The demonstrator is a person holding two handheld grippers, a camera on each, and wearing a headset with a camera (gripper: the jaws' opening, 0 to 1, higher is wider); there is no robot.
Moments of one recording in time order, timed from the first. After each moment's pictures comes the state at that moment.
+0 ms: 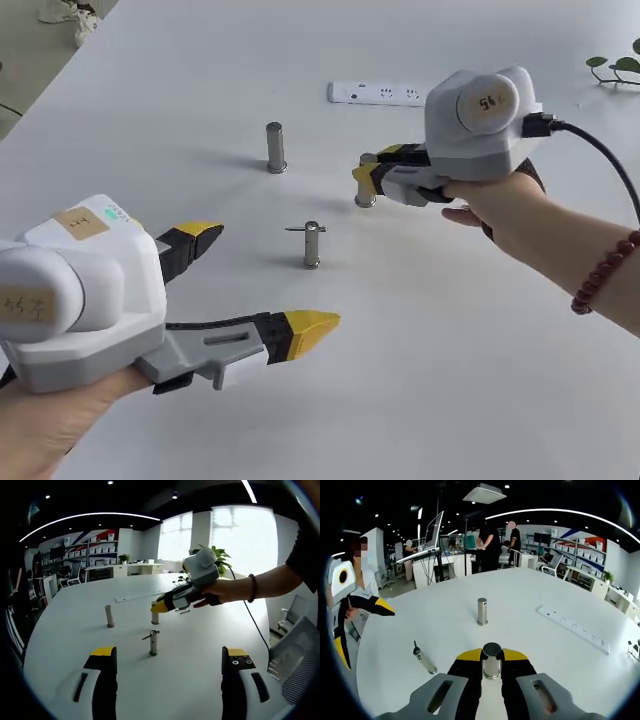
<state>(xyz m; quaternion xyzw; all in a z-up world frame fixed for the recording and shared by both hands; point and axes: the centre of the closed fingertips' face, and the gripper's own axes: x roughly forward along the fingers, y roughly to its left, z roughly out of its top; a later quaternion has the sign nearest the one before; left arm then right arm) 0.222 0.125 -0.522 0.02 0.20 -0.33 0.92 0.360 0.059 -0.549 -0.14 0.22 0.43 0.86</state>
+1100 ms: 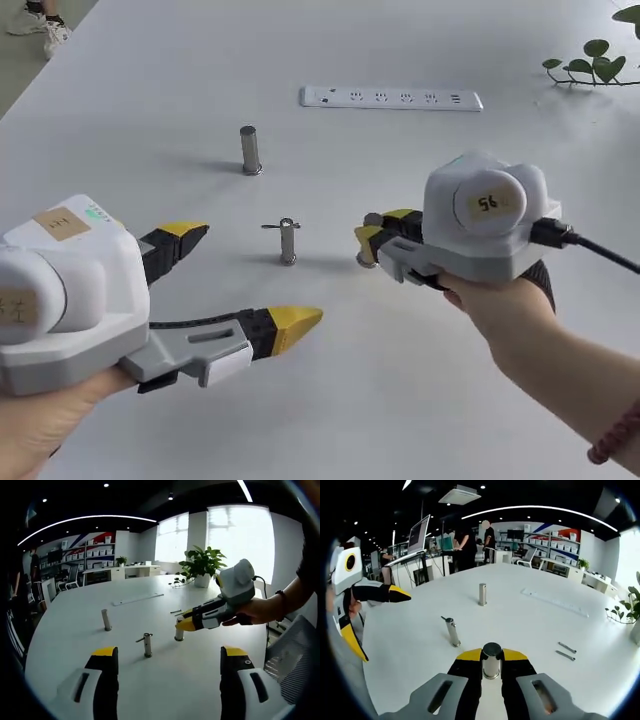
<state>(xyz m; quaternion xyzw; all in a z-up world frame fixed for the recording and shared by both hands) 0.208 0.117 -0.510 0.03 0.19 -0.34 0.92 0.287 0.027 -0.556 -0.11 0.24 0.32 0.91</state>
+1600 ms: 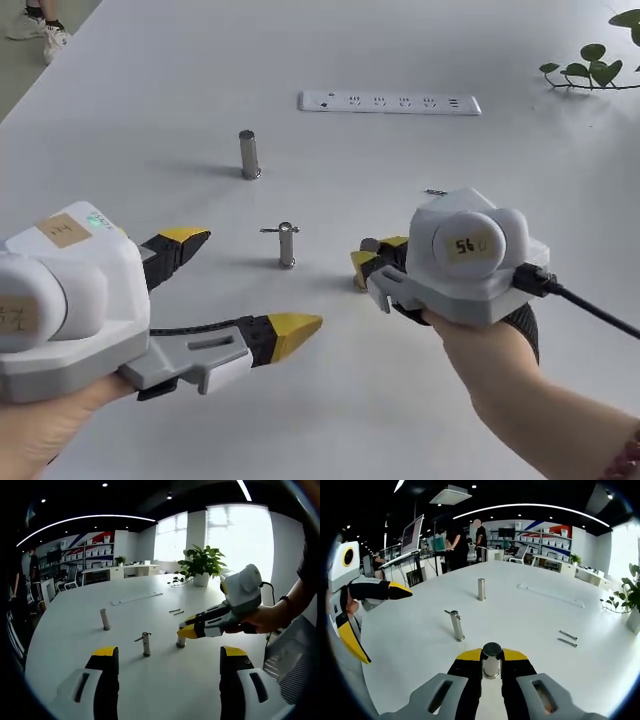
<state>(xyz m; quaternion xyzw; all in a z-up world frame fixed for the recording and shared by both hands) 0.207 0.115 -0.512 0.03 0.19 -0.34 0.92 0.273 0.029 -0.567 -0.10 0.25 0.28 0.92</state>
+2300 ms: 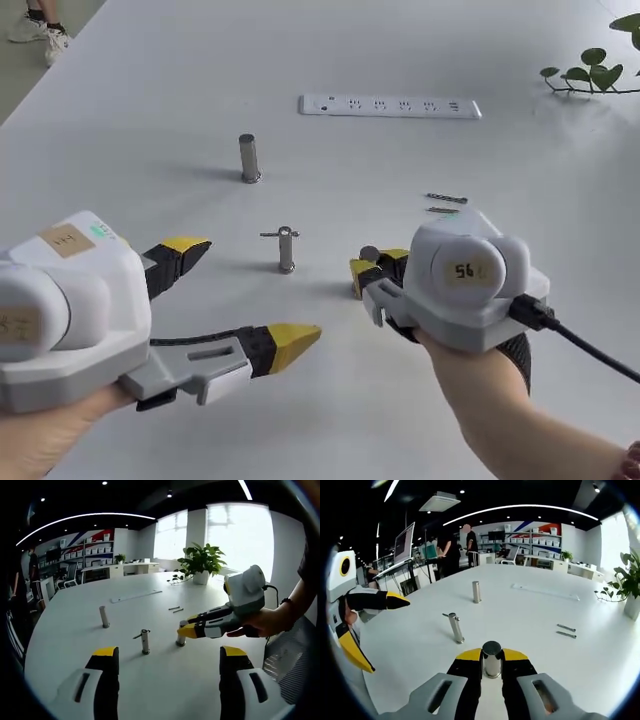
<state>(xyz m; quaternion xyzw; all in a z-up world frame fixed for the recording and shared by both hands) 0.206 0.115 -0.517 0.03 0.20 -0.34 0.92 0.269 0.027 -0.569 -0.05 0.24 0.25 0.93</state>
